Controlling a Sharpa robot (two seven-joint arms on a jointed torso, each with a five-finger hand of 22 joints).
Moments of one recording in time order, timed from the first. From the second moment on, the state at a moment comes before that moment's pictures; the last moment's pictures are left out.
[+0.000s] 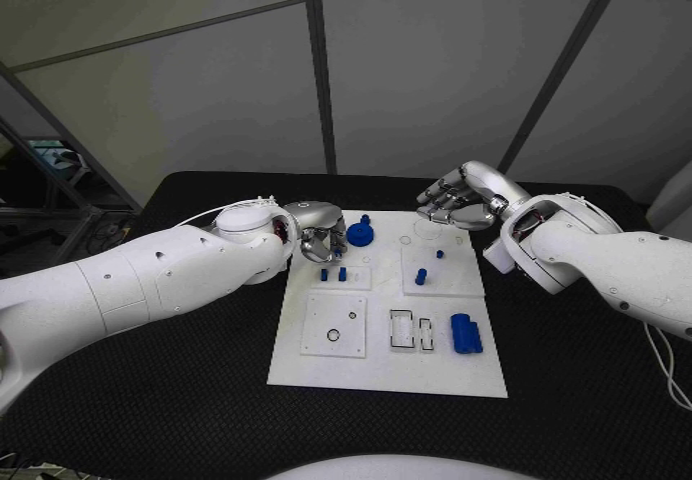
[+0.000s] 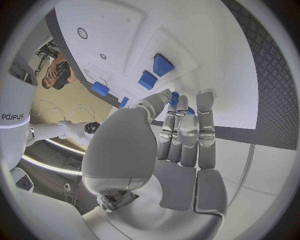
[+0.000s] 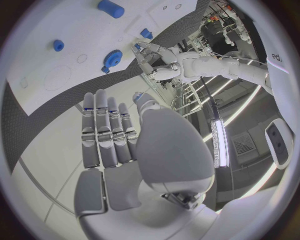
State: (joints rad) left arm 1.18 -0.64 0.01 1.26 -1.53 -0.09 -0.02; left_hand 1.39 -0.19 0.52 -0.03 0.14 1.13 0.13 0.13 0.07 1.15 0.06 0.34 0.08 1.33 -0.01 1.31 0.87 0.22 1.26 0.09 0.50 1.31; right arm 1.21 -0.79 0.05 1.47 -1.10 -0.40 0.02; right_hand 1.44 -0.14 0.15 0.27 0.47 1.04 0.18 0.08 0.07 1.16 0.12 0.17 0.07 1.27 0.07 0.08 0.42 0.17 0.98 0.19 0.32 0.19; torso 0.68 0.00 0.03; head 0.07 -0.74
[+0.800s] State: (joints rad) left arm 1.18 -0.64 0.01 1.26 -1.53 -0.08 -0.02; left_hand 1.36 -0.21 0.50 -0.02 0.14 1.05 0.14 0.08 0.06 1.08 0.09 0.27 0.06 1.31 0.01 1.29 0.79 0.22 1.25 0.10 0.46 1.31; right arm 1.21 -0.80 0.05 1.47 -1.10 -0.40 0.02; right_hand 1.44 -0.14 0.15 0.27 0.47 1.04 0.18 0.08 0.07 1.16 0.12 0.17 0.06 1.27 0.07 0.08 0.42 0.17 0.99 0.19 0.32 0.19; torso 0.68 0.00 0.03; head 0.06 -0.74
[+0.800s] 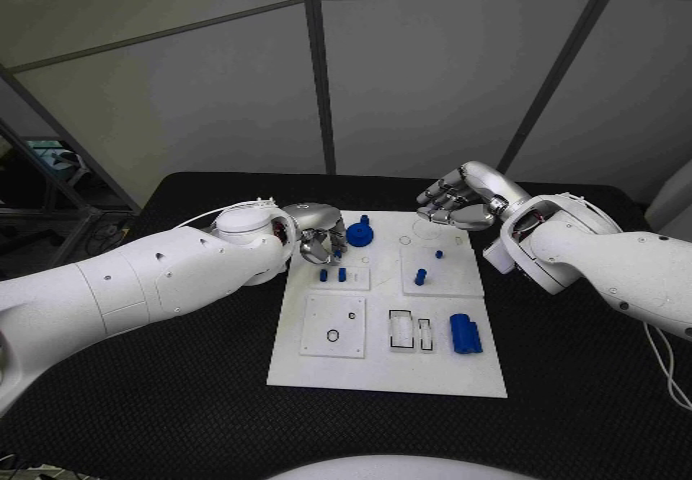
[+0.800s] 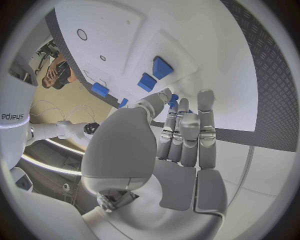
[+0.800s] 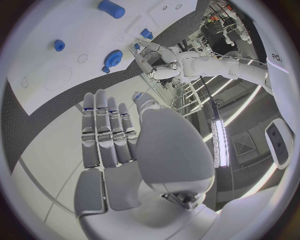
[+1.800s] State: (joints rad) left arm 1.16 -0.78 0.08 1.33 -1.44 -0.17 -0.01; left_hand 1.42 -0.17 0.22 0.05 0.15 0.98 0.14 0.09 0.07 0.95 0.11 0.29 0.07 1.16 0.03 1.12 0.42 0.18 1.23 0.14 0.34 1.28; right arm 1.21 -0.82 0.04 1.46 -1.44 -0.30 -0.12; right_hand 1.51 -0.14 0.19 0.18 0.24 1.11 0.14 0.07 0.07 1.22 0.07 0.10 0.06 1.47 0.00 0.56 0.69 0.17 1.25 0.07 0.56 0.33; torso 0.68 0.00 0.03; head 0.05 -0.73
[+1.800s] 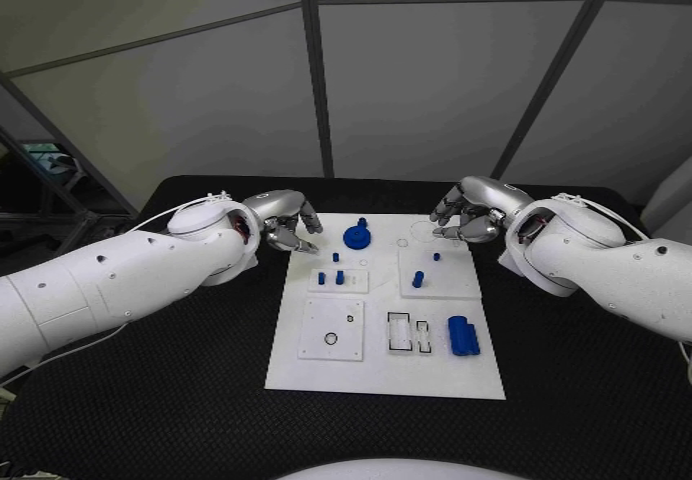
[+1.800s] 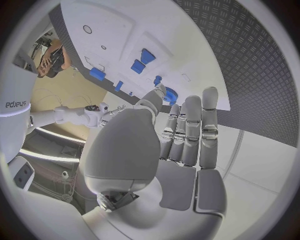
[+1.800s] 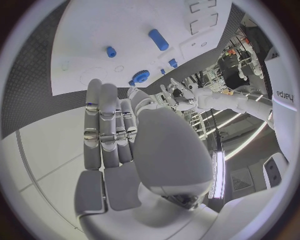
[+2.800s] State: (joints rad) left arm 1.16 -0.96 0.09 1.44 -0.28 -0.22 0.27; left_hand 1.44 -0.17 0.42 0.01 0.15 1.05 0.16 0.11 0.07 1.08 0.09 0.35 0.07 1.07 0.02 0.96 0.31 0.18 1.14 0.12 0.25 1.23; right arm 1.13 -0.79 0.04 1.45 -1.73 -0.23 -0.21; right_hand 1.46 -0.21 0.35 0.17 0.26 1.10 0.14 0.07 0.07 1.19 0.08 0.06 0.06 1.47 -0.01 1.27 1.23 0.16 1.26 0.09 1.05 0.82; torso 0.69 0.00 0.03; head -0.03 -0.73
